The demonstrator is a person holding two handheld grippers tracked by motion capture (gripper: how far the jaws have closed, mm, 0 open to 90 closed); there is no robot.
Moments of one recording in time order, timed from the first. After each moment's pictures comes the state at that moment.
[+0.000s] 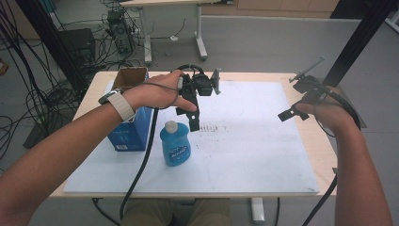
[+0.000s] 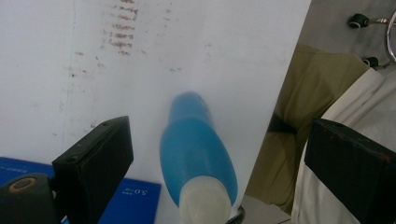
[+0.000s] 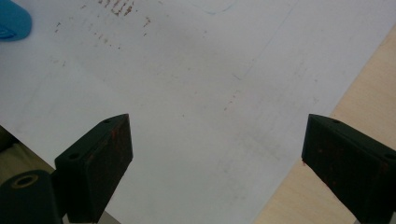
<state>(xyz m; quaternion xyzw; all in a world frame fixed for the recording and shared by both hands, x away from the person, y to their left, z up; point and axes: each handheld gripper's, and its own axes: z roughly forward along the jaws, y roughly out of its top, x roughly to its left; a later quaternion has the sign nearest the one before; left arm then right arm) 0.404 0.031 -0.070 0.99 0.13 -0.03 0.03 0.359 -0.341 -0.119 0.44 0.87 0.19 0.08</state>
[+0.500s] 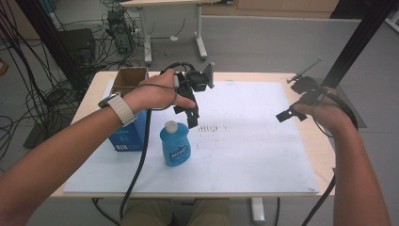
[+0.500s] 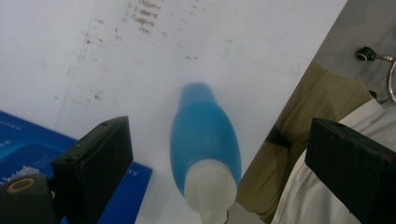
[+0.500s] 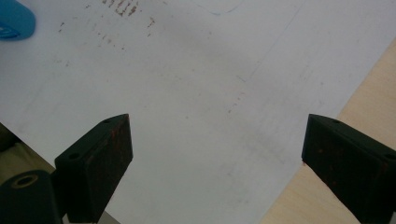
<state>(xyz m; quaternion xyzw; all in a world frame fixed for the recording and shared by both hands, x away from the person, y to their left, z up) 0.406 0.046 -0.068 0.97 0.24 -0.02 0.03 0.360 -0.339 -0.121 0.44 0.88 0.19 0.07</state>
